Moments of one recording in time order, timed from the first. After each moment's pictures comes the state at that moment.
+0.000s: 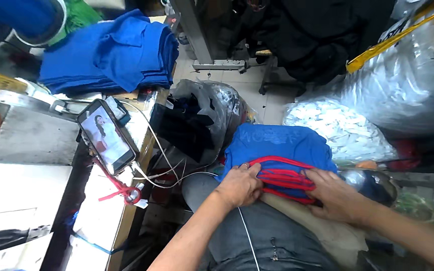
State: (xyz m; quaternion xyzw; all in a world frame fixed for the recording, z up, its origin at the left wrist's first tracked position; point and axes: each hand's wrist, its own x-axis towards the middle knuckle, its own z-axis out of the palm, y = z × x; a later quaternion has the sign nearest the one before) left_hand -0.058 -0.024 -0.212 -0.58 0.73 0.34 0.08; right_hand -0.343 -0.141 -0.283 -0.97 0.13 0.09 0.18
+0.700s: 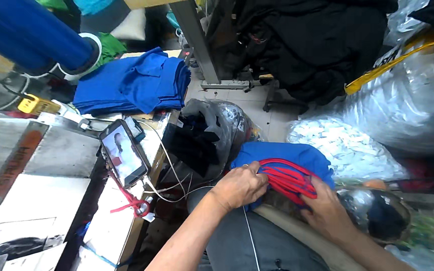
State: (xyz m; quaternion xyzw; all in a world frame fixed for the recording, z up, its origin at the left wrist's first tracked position) left_hand -0.031 -0.045 -0.184 -0.56 0.80 0.17 -0.12; right_hand -0.309 -0.107 -0.293 -0.92 0.30 -0.17 0.19
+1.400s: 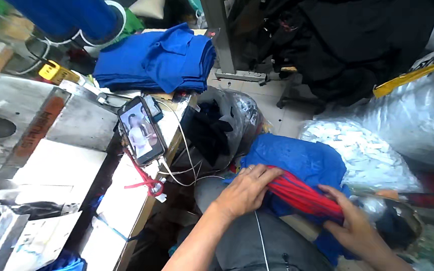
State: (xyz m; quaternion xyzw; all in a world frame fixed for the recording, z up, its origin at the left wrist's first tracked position) left_hand -0.037 0.003 -0.203 -0.63 0.72 0.21 -0.23; right_hand -0.320 -0.097 -0.250 -0.80 0.36 -0.15 0.45
